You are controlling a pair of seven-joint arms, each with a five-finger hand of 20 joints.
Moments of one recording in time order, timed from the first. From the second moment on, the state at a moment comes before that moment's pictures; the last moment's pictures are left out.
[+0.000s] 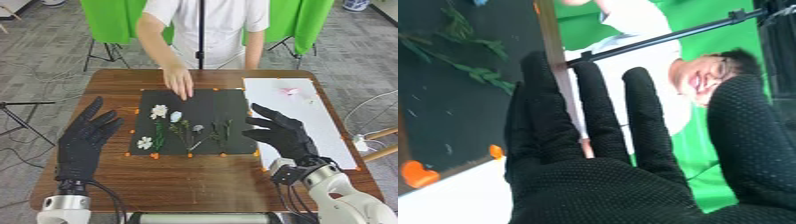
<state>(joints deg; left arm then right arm) 133.5 -57.8 -90.5 -132.4 41.9 17.3 23.3 -117.7 -81.9 98.6 -126.7 -60.6 -15.4 21.3</state>
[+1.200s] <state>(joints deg) 132.3 -57.4 -89.3 -132.4 41.6 17.3 23.2 -80.4 -44.7 67.1 -95.9 -122.9 18.0 50.7</state>
